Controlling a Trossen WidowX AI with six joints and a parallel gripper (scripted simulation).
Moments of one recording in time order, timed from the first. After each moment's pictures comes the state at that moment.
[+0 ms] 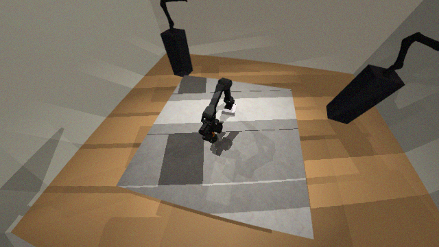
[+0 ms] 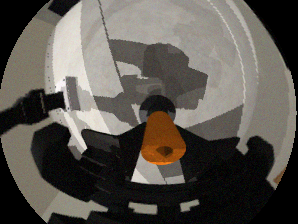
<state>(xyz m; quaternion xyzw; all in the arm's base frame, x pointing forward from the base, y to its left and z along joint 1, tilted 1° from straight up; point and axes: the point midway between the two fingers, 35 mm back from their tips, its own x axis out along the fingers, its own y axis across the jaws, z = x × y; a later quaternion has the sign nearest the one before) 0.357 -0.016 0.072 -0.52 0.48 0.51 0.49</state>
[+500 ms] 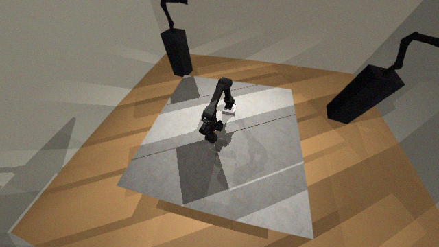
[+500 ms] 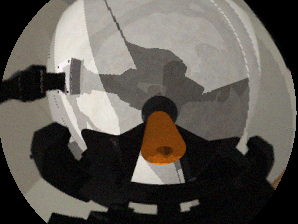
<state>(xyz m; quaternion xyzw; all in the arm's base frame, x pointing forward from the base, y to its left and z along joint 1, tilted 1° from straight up) 0.351 -0.016 0.073 -0.56 0.43 0.56 0.44</state>
